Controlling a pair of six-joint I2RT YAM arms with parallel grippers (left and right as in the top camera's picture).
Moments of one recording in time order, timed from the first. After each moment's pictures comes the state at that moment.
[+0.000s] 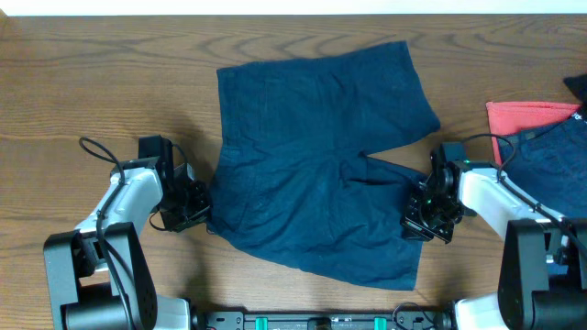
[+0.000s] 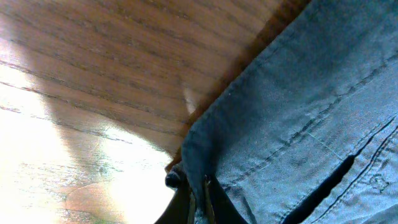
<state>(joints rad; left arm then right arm) 0.14 1.62 0.80 -0.81 0.31 -0.28 0.04 1.64 0.75 -0.86 -0.33 0.48</state>
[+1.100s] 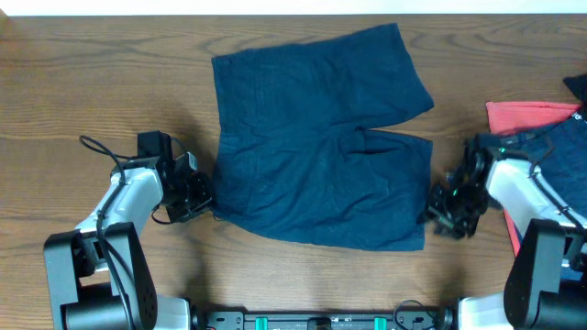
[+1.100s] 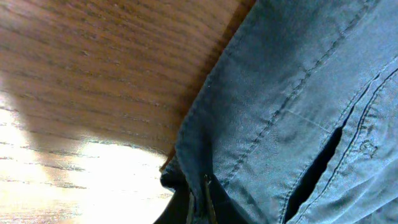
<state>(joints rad) 0.14 1.62 0.80 -0.71 0.39 -0.28 -0.13 1.63 0.82 -1.02 -0.28 0.39</state>
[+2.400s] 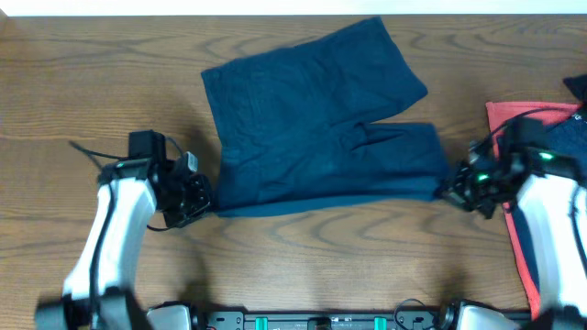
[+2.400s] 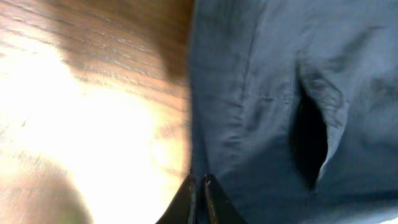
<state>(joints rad) 0.13 1.35 0.86 -0.99 0.45 -0.25 -0.23 1.33 1.03 -1.12 -0.40 0.35</state>
